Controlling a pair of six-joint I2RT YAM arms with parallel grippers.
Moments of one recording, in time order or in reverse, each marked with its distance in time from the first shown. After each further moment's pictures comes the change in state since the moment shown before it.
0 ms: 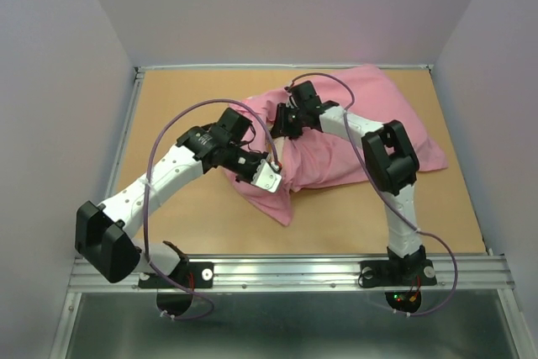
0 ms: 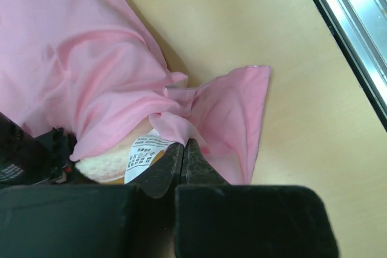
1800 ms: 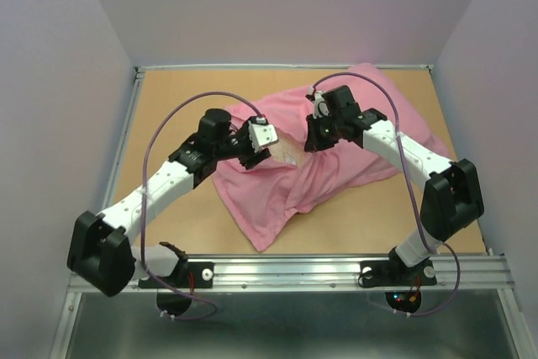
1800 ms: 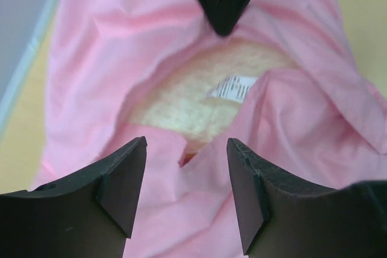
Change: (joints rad) left arm 0.121 -0.130 -0.309 0.779 -0.241 -0.729; right arm -0.017 -0.570 -0.359 -0.250 -0.028 -0.347
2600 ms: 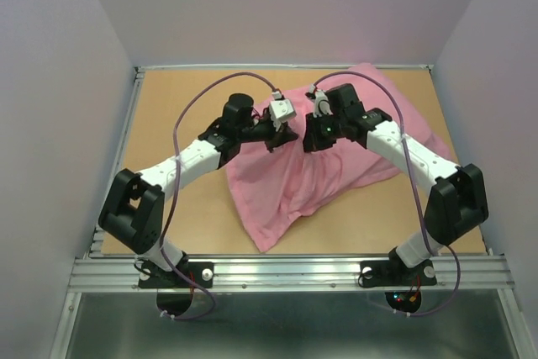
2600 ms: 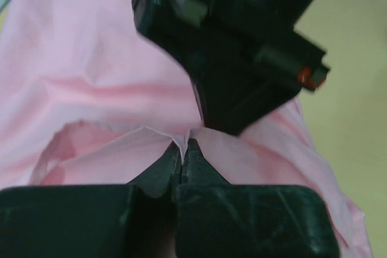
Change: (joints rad) left arm -0.029 0.317 0.130 0.251 0.139 -0.369; right arm -0.007 -0.032 0.002 -0.001 -0.129 0.025
